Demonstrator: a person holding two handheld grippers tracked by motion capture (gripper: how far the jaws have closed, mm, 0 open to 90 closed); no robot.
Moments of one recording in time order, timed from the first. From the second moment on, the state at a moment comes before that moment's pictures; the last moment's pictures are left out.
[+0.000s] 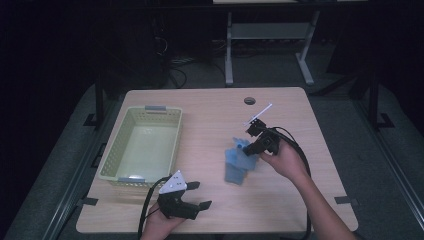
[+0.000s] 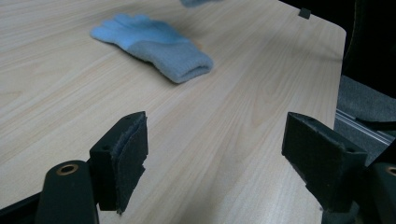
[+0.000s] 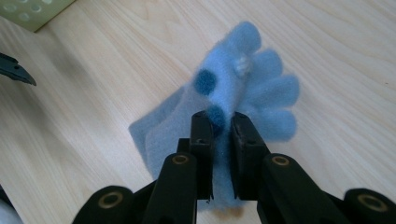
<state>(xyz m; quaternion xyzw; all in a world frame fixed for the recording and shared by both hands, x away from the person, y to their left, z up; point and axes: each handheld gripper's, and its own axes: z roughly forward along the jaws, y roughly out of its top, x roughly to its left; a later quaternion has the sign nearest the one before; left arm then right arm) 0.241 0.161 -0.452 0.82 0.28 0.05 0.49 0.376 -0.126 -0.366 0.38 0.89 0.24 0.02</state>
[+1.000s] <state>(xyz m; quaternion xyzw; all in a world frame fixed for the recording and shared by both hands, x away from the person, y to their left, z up) 0.240 0.163 -0.451 0.82 0.28 0.04 0.50 0.379 -0.090 -0.412 0.39 0.90 0.21 -0.01</state>
